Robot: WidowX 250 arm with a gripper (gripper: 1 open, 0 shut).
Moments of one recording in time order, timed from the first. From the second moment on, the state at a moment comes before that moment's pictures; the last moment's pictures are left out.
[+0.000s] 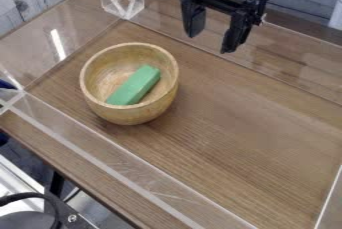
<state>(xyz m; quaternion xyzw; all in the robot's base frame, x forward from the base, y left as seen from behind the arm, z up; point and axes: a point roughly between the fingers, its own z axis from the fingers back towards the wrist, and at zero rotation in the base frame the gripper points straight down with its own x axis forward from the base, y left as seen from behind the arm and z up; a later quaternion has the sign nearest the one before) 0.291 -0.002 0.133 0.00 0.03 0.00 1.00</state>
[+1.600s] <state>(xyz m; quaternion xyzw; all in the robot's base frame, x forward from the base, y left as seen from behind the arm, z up) 0.246 0.098 0.056 0.01 0.05 0.04 1.00</state>
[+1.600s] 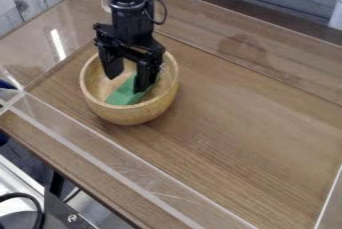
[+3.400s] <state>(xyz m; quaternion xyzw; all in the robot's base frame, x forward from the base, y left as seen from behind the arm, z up) 0.264 0.099 0.066 0.00 -0.01 0.03 1.00</state>
